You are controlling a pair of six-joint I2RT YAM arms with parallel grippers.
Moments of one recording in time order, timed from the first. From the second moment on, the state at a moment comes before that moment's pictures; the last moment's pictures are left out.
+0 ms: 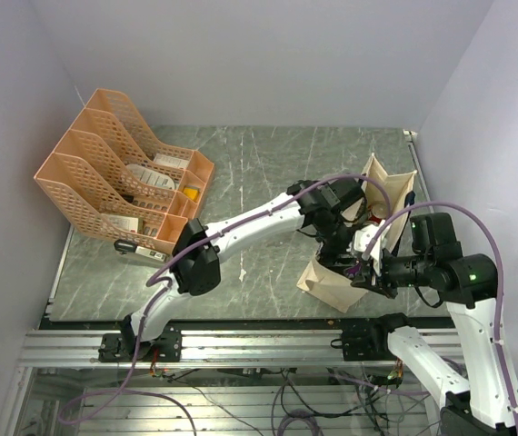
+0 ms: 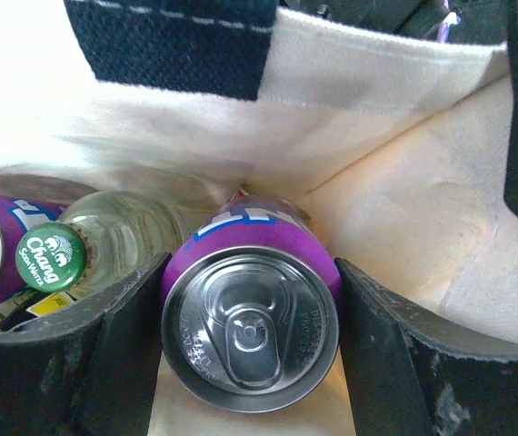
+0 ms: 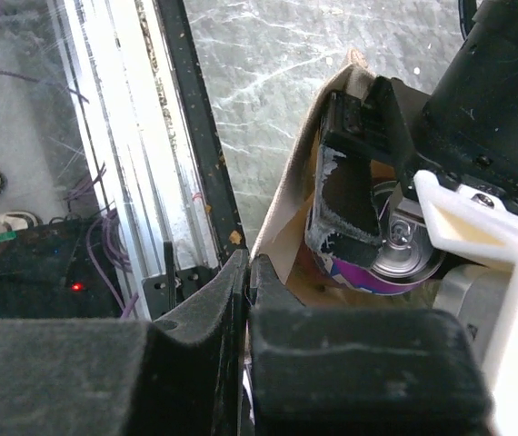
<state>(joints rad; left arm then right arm) -1.12 2.25 2.23 -1.01 0.76 0.84 0.21 0.74 1.15 -1.46 -0.74 -0.92</state>
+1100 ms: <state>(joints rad) -1.13 2.21 2.17 -0.94 0.67 0.93 0.21 0.71 1.15 -1.44 -0.72 -0.92</state>
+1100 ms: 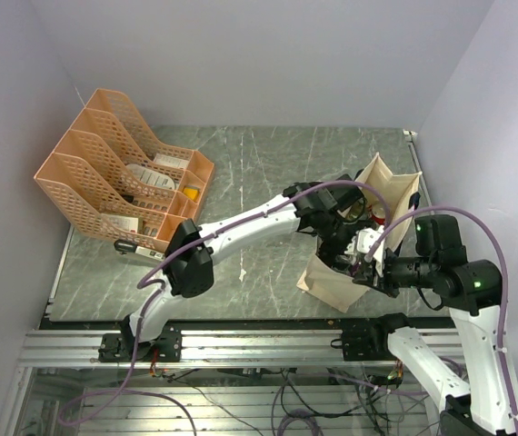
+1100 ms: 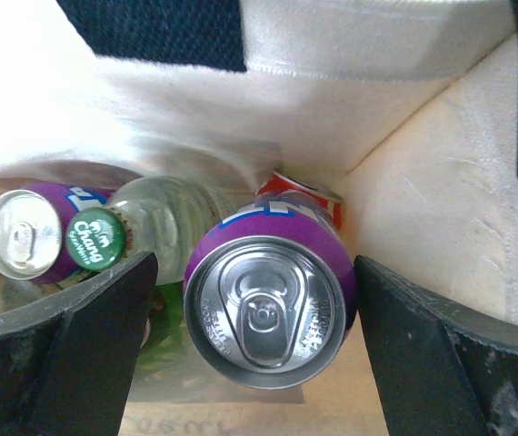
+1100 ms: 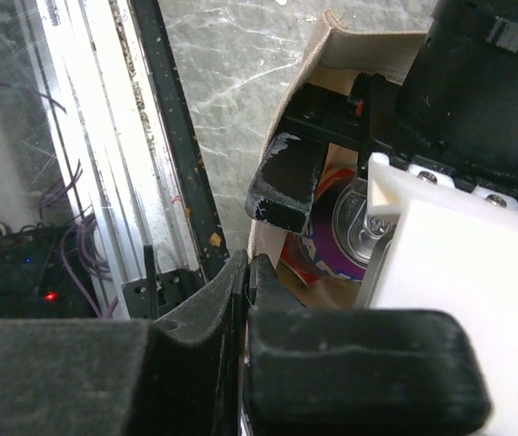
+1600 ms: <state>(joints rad) -1.12 2.14 2.14 -0.85 0.67 0.86 0.21 0.67 1.16 -1.39 -0.71 -0.91</state>
